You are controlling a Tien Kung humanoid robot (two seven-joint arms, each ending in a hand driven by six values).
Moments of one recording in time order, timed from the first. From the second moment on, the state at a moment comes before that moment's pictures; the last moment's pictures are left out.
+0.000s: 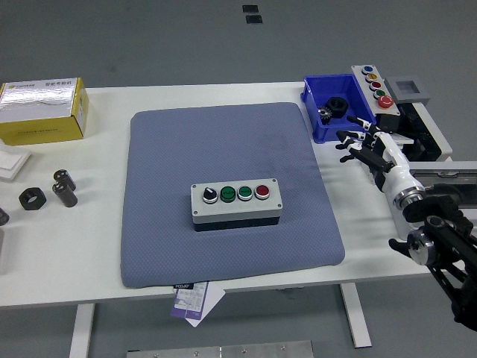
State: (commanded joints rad) left arm -0.03 0.30 -0.44 -0.21 0.25 0.11 0.25; right arm 0.26 -0.40 0.97 1.21 -0.73 -0.18 0.25
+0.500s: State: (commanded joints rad) left arm -0.05 0.31 -0.42 -0.21 0.25 0.10 0.25; right arm 0.25 -0.42 0.92 1.27 -0.61 -0.18 0.41
